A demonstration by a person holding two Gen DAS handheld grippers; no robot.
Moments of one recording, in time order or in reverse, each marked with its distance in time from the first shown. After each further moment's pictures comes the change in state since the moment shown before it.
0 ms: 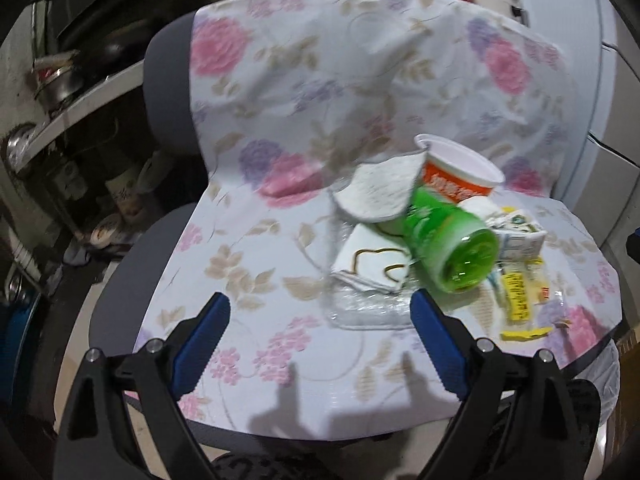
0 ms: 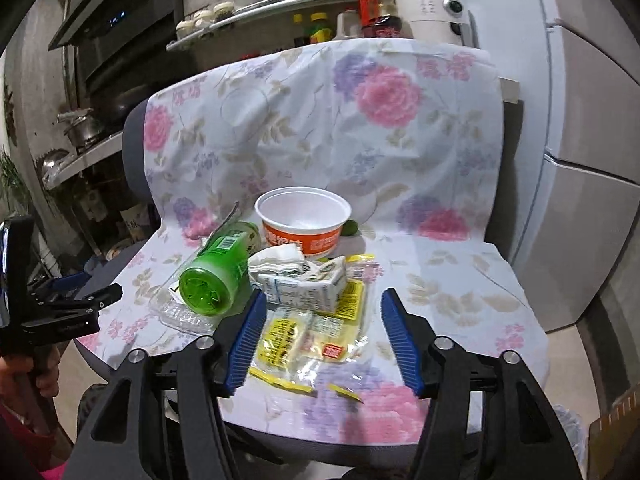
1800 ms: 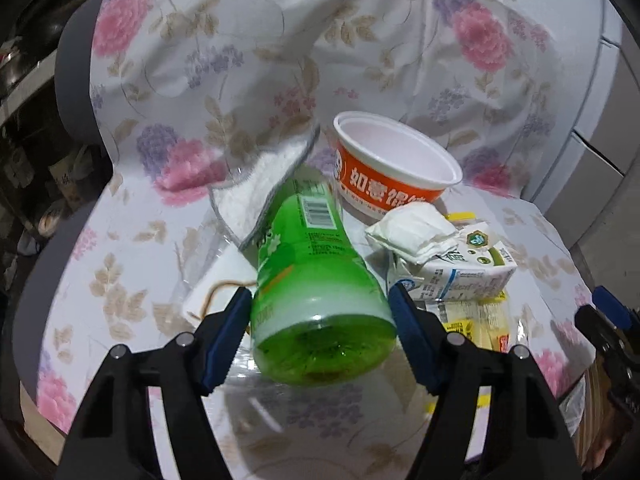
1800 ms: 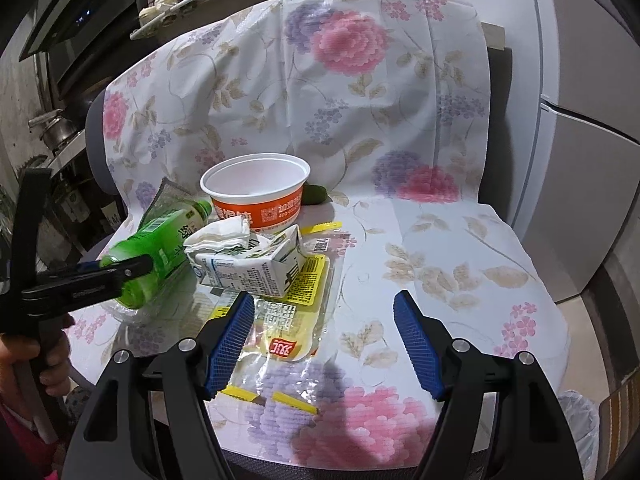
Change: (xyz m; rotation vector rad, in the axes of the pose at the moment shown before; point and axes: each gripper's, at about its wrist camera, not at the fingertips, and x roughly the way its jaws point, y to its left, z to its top) left arm 0.059 -0.080 0.037 0.004 0.074 -0.171; right arm 0.051 -0.048 -0.020 0.074 0.083 -0.028
